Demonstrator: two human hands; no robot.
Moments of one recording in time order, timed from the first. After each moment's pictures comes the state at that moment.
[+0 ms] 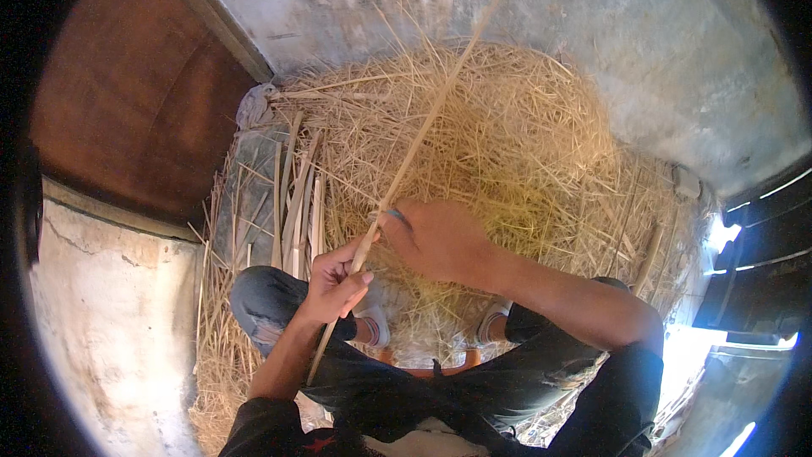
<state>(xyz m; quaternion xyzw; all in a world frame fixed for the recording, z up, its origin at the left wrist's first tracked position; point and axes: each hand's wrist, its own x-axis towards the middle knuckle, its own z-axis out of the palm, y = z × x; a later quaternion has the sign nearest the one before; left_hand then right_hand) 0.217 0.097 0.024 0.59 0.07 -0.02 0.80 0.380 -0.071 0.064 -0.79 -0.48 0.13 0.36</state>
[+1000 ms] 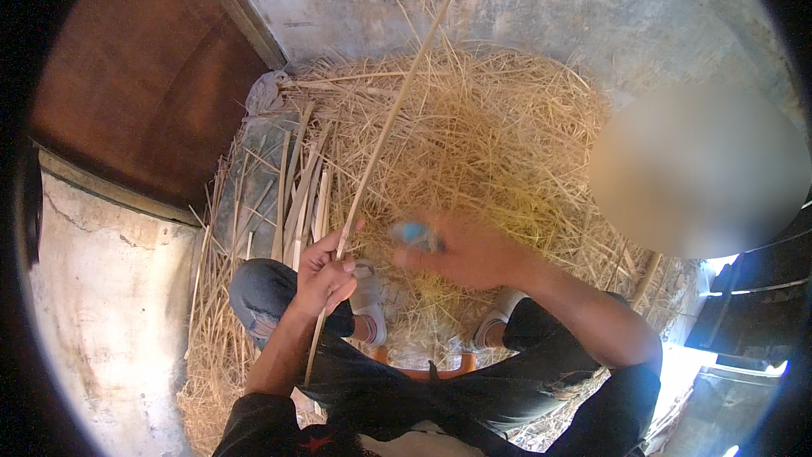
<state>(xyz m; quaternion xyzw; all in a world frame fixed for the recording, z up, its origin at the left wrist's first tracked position) 0.209 0.114 0.023 0.50 0.12 0.04 0.86 0.403 -0.082 0.081 -0.71 -0.52 0.32 0.36</state>
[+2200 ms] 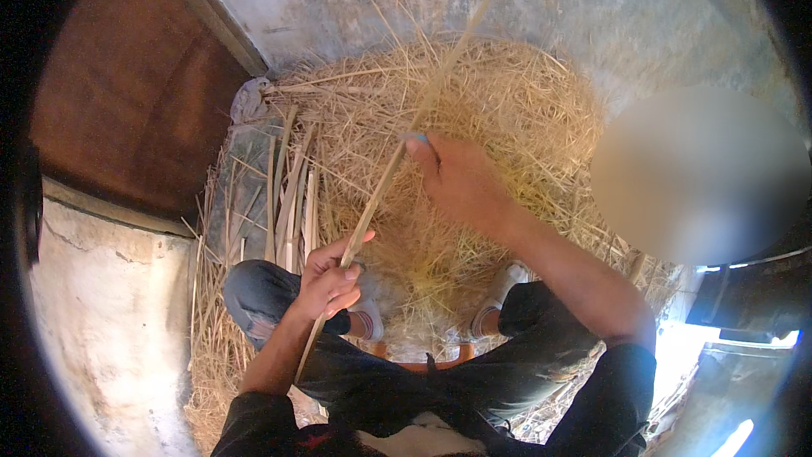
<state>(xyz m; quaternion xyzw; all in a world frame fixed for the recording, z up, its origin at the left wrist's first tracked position) 0.210 0.099 0.024 0.46 0.08 -0.06 0.88 0.424 -0.068 0.068 -0.85 -0.37 0.13 0.36</state>
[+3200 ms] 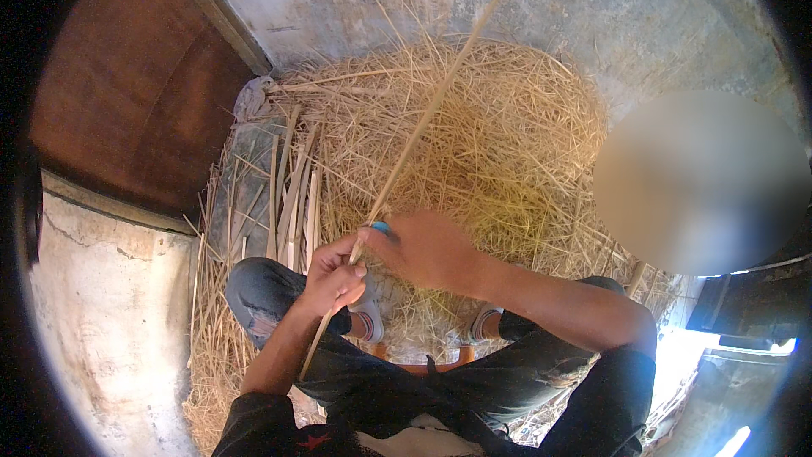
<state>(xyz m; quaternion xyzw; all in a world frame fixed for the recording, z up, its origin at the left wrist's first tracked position) 0.218 0.096 0.015 0.49 0.10 -0.05 0.86 0.372 -0.064 0.052 -0.80 -0.48 0.18 0.31</state>
